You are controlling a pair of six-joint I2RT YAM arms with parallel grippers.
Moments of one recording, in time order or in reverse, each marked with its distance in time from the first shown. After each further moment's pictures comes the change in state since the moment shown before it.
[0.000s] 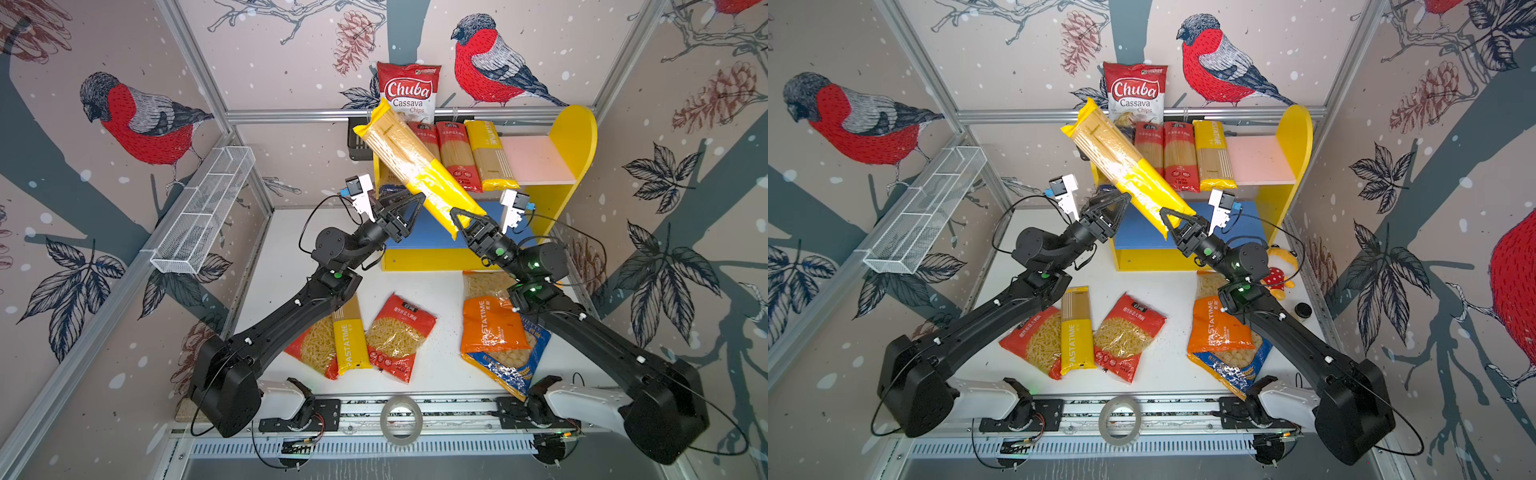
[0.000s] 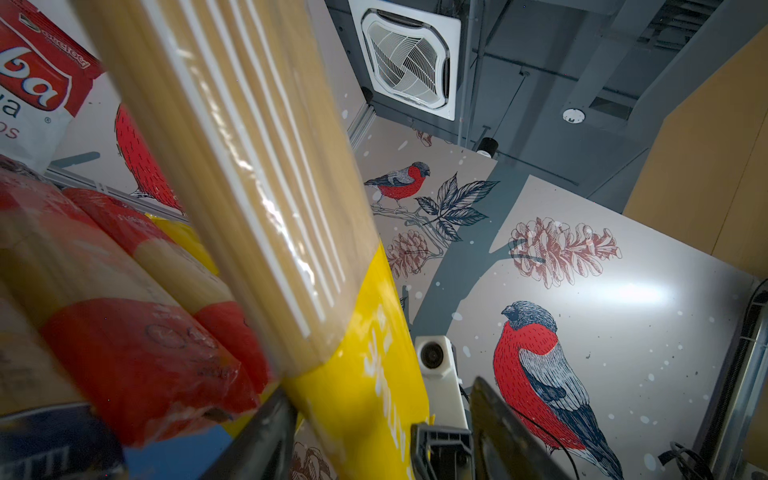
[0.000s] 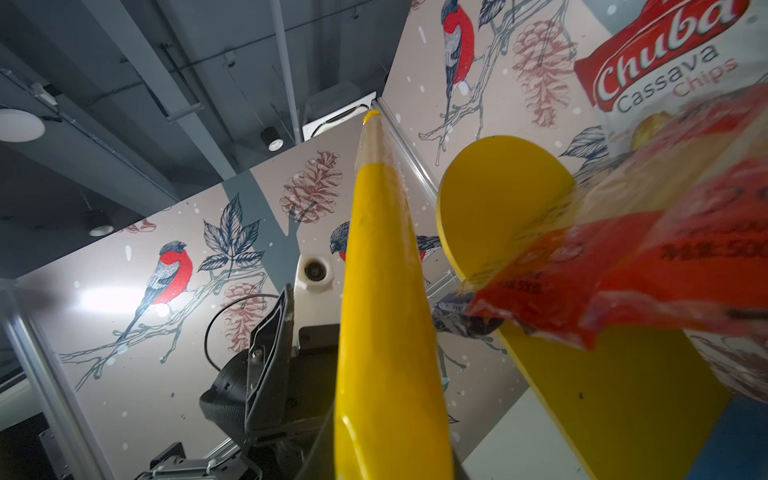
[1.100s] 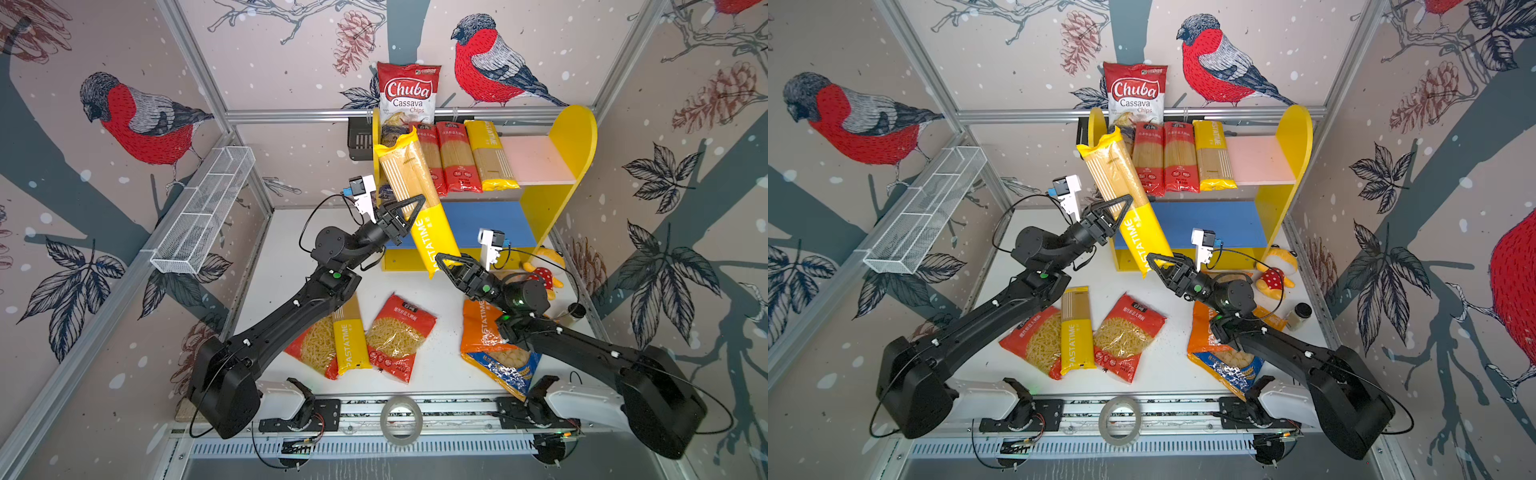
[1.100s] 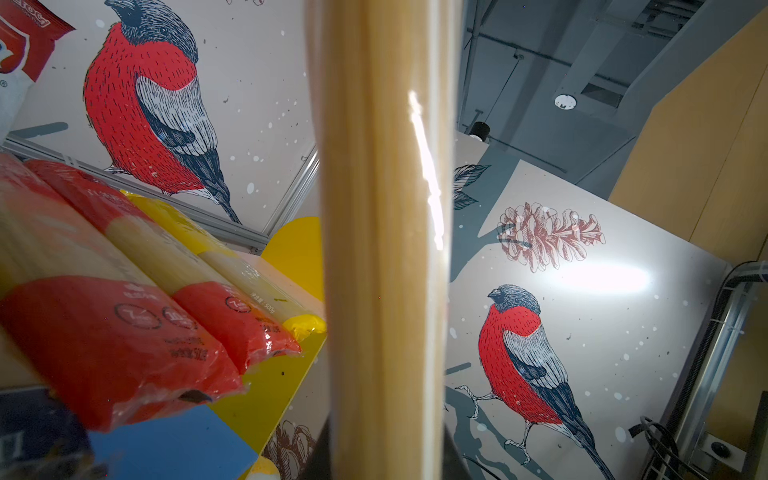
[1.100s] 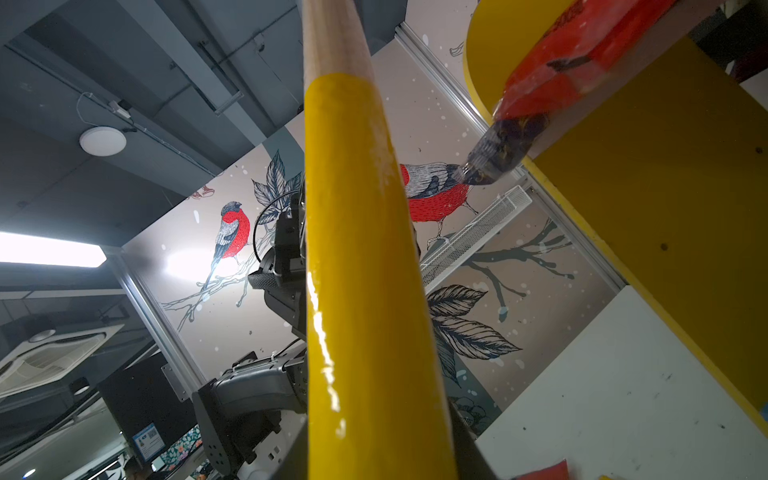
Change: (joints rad) left arm 0.002 -0.006 0.006 -0.026 0.045 -0.021; right arm 0.164 0.018 -0.331 0.354 -0.029 0.121
